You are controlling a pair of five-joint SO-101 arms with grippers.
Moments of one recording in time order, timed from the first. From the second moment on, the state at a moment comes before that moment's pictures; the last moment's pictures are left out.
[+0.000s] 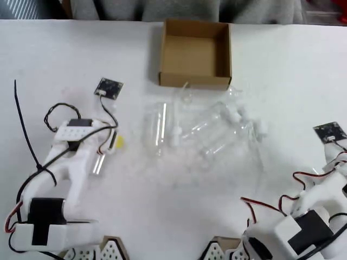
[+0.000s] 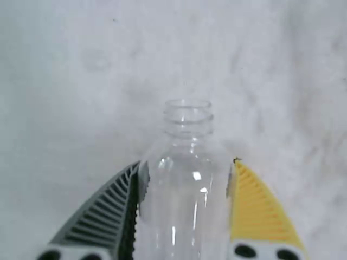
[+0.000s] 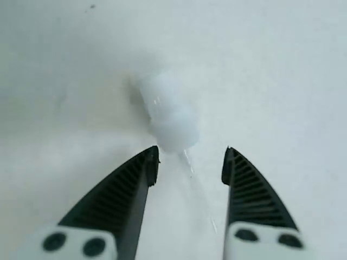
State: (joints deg) left arm -5.4 -6.2 44.6 43.7 -13.1; right arm 53.1 -4.6 35.2 48.5 71.2
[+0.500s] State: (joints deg) left arm -5.4 -6.2 44.6 43.7 -13.1; right arm 52.2 -4.8 36.6 48.7 84.0
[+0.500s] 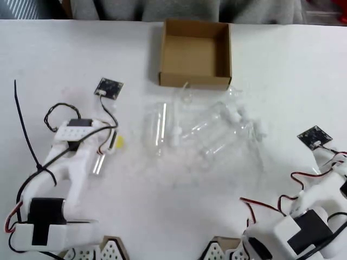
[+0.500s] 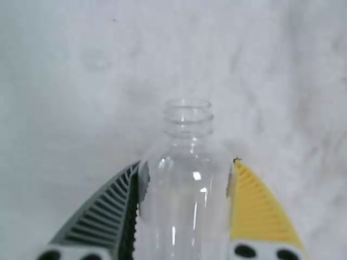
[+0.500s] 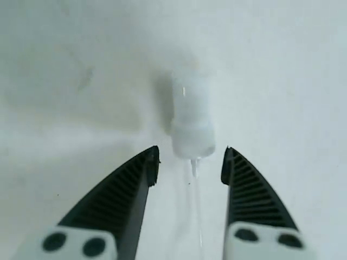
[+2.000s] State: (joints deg) left arm -5.4 -16.3 52.4 42.2 -13.1; right arm 38.1 -5.6 20.2 75.6 46.7
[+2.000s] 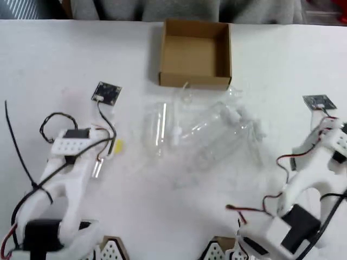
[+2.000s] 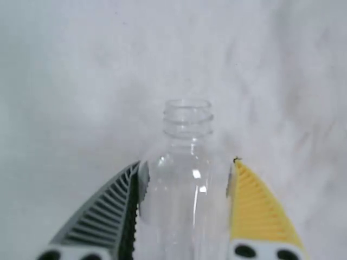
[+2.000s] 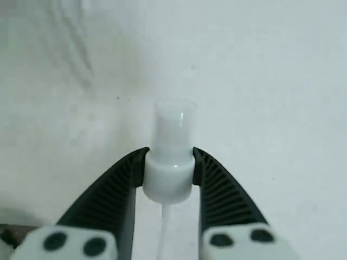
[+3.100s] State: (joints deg) left arm 0.8 -69.5 97.0 -2.2 5.4; right arm -28.4 -33.2 6.4 47.1 -0.8
